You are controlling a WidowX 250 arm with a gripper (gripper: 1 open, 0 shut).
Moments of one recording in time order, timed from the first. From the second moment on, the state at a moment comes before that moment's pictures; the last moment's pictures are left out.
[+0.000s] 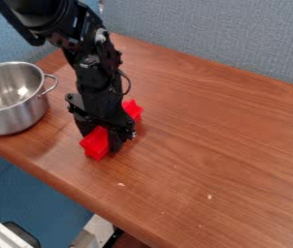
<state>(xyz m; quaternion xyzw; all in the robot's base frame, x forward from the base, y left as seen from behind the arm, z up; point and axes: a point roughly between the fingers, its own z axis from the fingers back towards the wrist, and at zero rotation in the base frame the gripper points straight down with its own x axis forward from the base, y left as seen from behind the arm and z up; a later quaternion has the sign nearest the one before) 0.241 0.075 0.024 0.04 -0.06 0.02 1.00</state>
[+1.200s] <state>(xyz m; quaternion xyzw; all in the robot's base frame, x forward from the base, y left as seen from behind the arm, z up) 0.243 0.061 0.026 0.04 -0.03 0.15 0.99</state>
